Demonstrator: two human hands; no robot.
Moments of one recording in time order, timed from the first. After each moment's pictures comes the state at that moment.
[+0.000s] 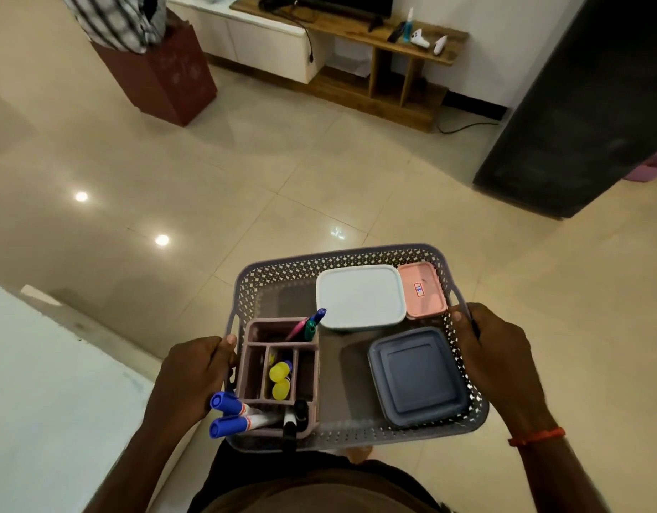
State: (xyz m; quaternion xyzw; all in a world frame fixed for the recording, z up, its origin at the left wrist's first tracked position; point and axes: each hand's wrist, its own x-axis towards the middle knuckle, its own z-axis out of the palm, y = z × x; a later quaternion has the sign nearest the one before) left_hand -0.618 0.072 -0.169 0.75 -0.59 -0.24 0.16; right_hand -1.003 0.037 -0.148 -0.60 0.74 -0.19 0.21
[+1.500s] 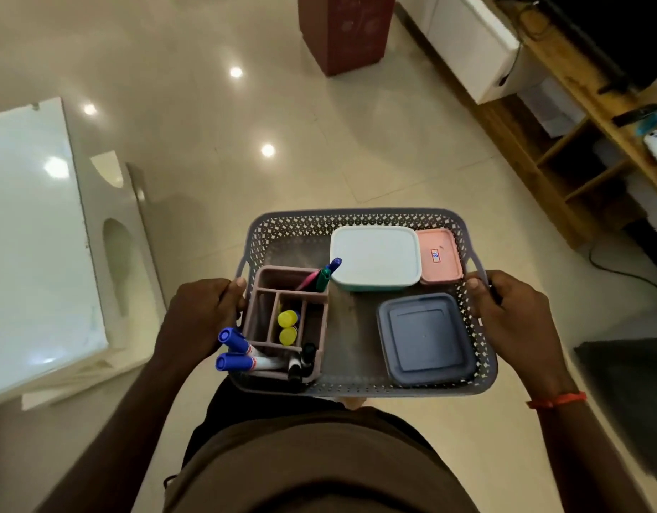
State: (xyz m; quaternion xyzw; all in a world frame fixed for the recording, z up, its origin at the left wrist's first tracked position) left_hand -0.668 -0.251 -0.175 0.90 -0.33 -0.18 0.24; right_hand -0.970 -0.510 -0.151 -0.82 0.48 -0.12 0.28
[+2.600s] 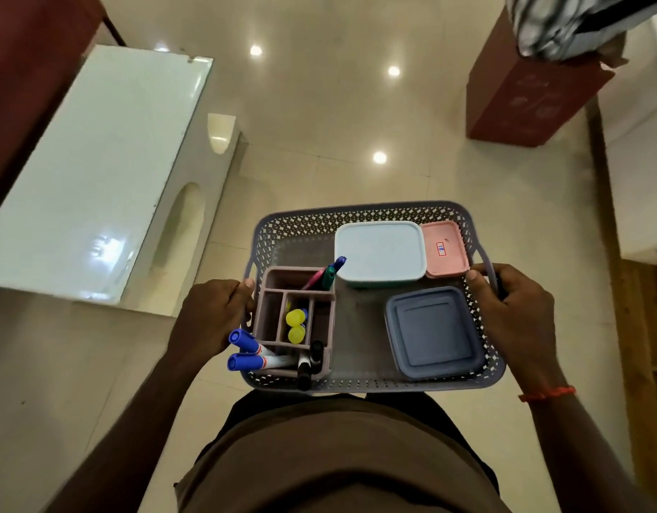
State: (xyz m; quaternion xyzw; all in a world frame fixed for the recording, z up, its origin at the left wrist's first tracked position) left_hand -0.557 -0.393 -0.177 0.94 -0.03 -0.14 0.30; right_hand -0.660 -0.759 -0.157 -0.89 0.27 -0.10 0.36
